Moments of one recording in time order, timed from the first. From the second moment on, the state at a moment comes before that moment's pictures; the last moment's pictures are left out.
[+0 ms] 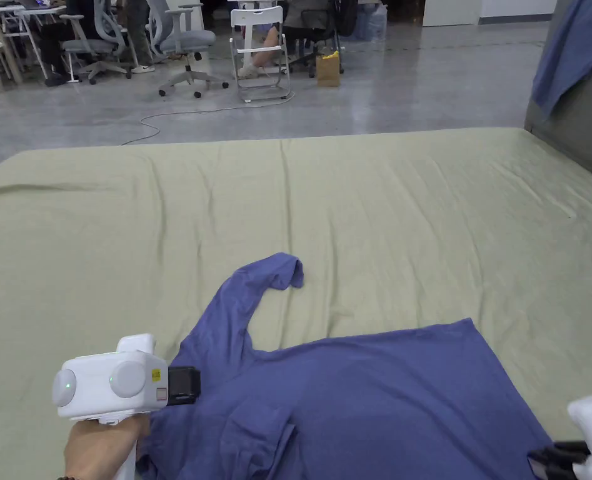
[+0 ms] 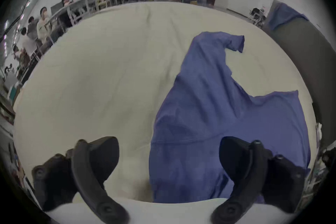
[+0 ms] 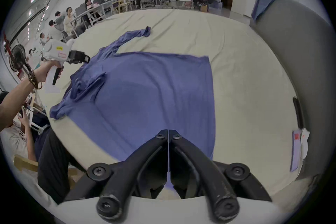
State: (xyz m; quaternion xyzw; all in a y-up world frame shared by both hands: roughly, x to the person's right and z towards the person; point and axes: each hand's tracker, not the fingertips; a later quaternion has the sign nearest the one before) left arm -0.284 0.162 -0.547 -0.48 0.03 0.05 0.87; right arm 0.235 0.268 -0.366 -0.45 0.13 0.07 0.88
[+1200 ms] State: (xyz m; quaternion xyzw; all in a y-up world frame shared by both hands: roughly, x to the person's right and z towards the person) left arm -0.233 0.418 -0.556 -0.27 -0.03 0.04 0.96; right arm 0.251 0.450 -0.613 -0.39 0.10 0.08 0.91
